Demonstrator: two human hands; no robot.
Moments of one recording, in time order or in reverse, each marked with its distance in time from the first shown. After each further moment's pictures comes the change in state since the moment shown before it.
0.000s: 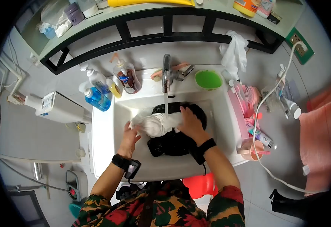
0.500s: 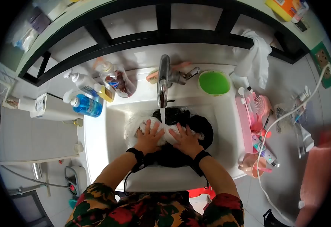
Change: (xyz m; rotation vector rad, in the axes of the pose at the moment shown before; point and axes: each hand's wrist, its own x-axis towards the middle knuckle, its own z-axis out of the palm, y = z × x) left_hand 0.023 -0.010 0.061 1.719 -0.515 0.531; right_hand -0.012 0.029 0.049 -0.326 -0.318 -0.204
